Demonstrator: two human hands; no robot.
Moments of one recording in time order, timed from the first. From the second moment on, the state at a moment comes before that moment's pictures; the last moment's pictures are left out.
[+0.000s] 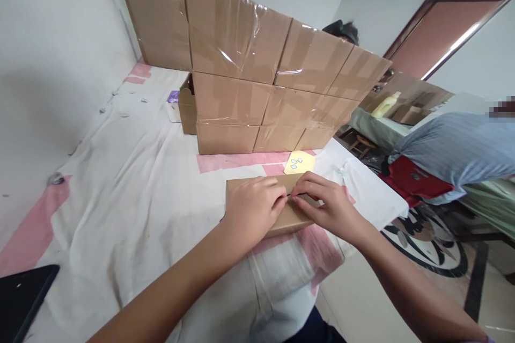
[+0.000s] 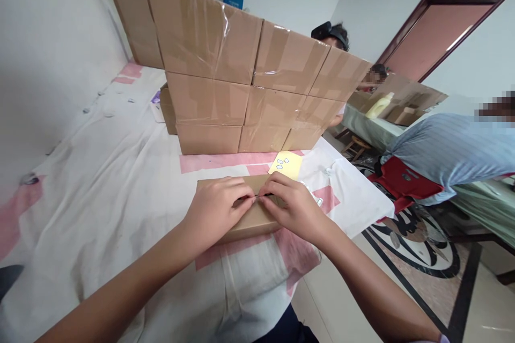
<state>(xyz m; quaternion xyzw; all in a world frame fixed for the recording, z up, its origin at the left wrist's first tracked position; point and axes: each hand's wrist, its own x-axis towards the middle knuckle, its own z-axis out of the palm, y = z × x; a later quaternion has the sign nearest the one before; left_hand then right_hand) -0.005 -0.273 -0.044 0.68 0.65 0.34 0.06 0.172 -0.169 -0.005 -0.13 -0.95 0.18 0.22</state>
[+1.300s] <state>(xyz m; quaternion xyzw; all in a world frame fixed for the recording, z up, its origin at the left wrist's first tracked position) 0.002 -0.275 -0.044 0.73 0.65 0.23 0.02 0.176 -0.133 0.020 -0.14 -0.96 0.25 -0.02</state>
